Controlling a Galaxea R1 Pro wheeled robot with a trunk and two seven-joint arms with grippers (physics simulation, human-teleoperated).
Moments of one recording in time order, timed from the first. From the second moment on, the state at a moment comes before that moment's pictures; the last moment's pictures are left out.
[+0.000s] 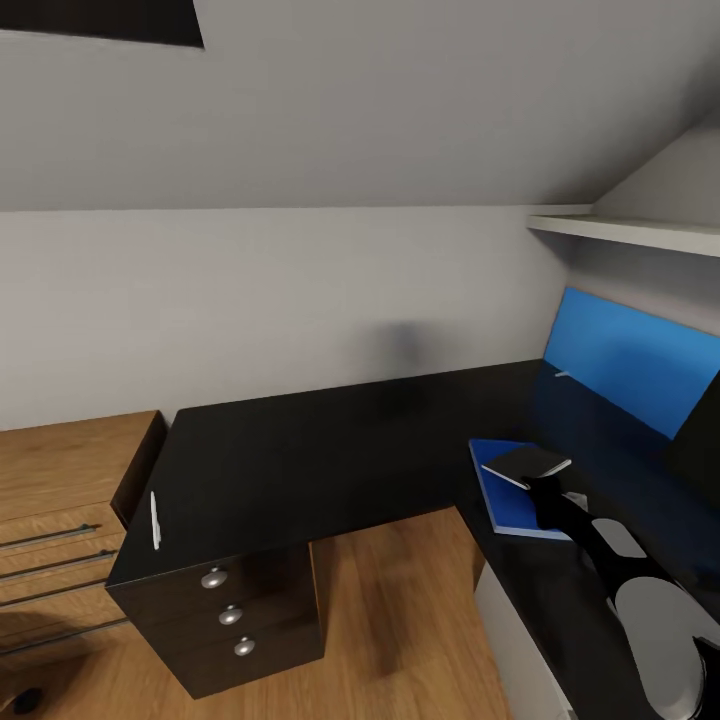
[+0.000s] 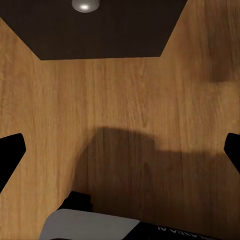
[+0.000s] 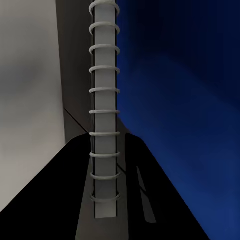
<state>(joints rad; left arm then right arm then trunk) 0.00 0.01 -0.48 -0.78 0.53 -0.07 0.43 -0.83 -0.21 -0.55 -0.38 -0.97 0.47 0.16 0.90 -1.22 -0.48</state>
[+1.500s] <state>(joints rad) 0.00 0.01 -0.48 -0.78 0.53 -0.07 0.43 -0.83 -0.21 -0.55 -0.38 -0.97 0.47 0.15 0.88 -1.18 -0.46</state>
